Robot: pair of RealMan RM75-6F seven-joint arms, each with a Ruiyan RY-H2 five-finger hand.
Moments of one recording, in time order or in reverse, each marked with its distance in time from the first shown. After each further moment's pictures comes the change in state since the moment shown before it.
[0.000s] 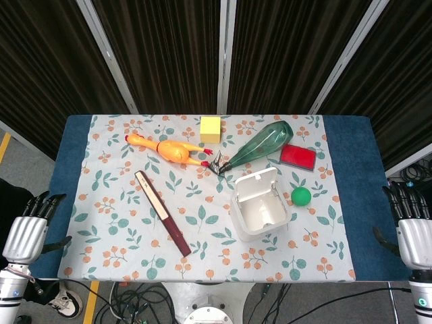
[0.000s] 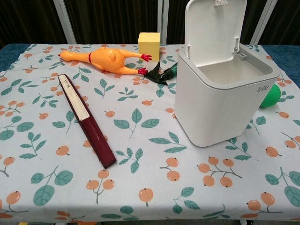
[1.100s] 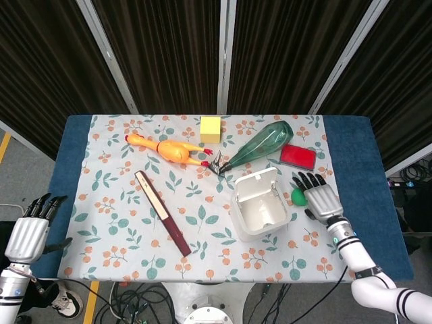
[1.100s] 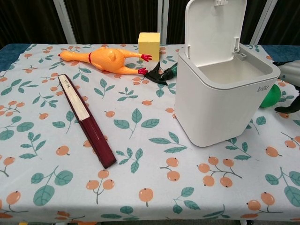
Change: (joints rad) left arm -0.006 -0.027 0.006 0.048 -0.011 -0.027 -0.023; right arm 0.442 -0.308 0.075 0.217 0.279 -0.691 -0.389
